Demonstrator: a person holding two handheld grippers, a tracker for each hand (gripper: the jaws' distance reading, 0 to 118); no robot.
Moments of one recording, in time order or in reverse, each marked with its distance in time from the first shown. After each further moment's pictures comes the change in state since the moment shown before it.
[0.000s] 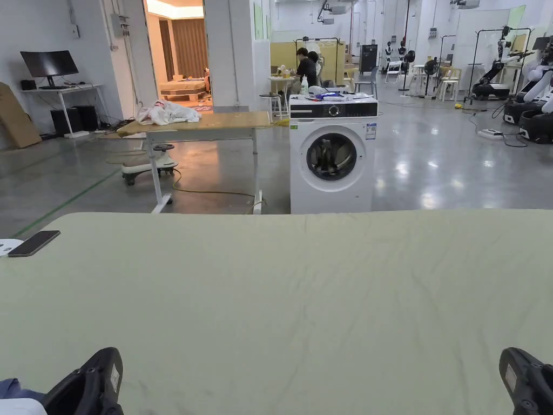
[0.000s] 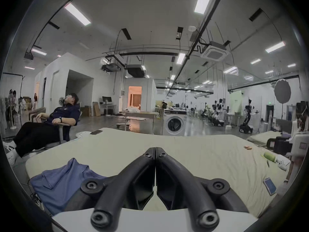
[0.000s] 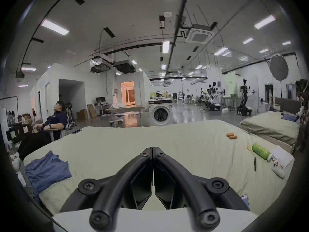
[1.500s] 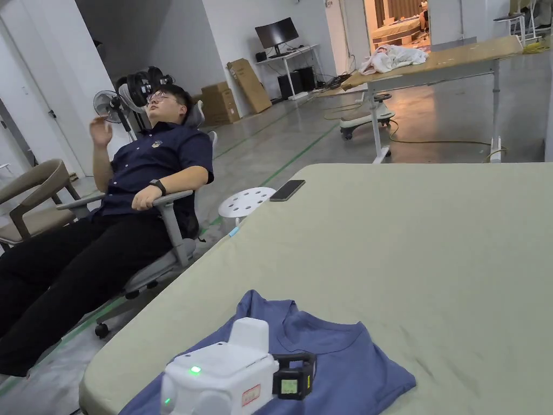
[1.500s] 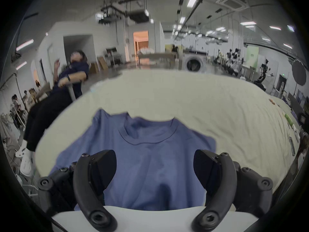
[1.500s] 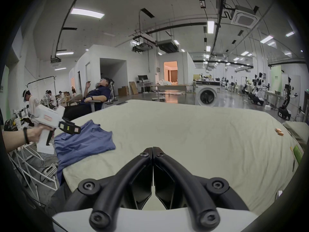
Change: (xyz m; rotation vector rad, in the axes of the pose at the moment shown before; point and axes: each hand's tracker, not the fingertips) left arm -0.240 -0.079 -0.111 -0.659 0.089 -0.132; right arm -0.116 -0.063 -0.033 -0.210 0.432 0.150
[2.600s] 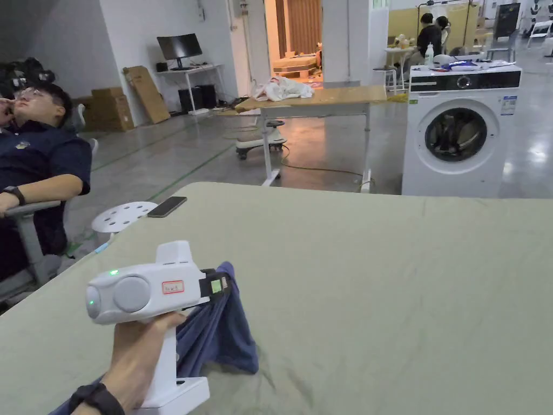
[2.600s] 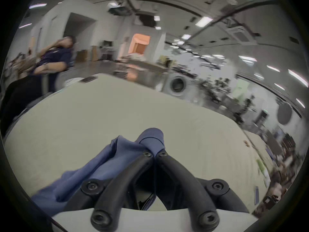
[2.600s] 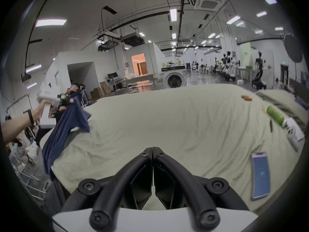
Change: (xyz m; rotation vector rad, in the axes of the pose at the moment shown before) left arm 0.098 0.146 -0.040 0.143 -0.281 0.227; right arm 0.085 -0.058 0.102 -0.065 -0.241 -0.206
